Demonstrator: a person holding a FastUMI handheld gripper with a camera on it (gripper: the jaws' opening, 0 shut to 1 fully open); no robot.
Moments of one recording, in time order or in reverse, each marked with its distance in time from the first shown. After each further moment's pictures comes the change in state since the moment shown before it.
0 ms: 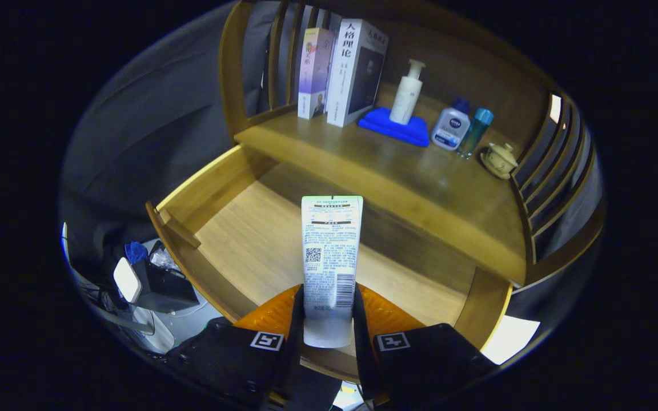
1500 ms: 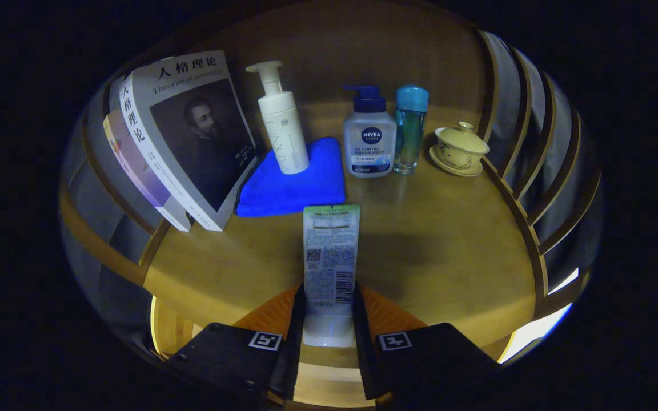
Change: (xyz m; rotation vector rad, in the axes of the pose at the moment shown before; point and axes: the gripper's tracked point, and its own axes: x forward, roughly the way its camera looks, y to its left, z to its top) arm 0.105 -0.116 0.120 0.490 -0.031 -0.115
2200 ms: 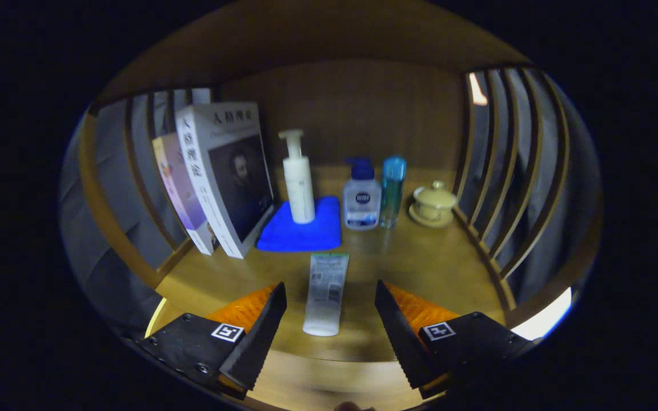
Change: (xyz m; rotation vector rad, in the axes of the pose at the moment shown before) arm -0.085 -0.002 0.030 -0.109 -0.397 -0.026
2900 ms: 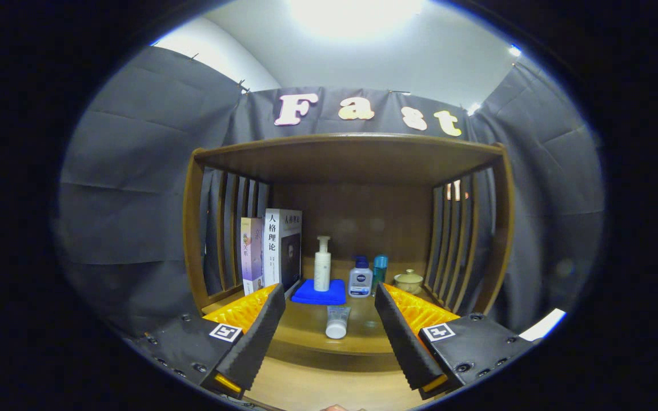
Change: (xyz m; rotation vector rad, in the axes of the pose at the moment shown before) arm -0.178 0.031 0.005 -0.065 -0.540 -0.006
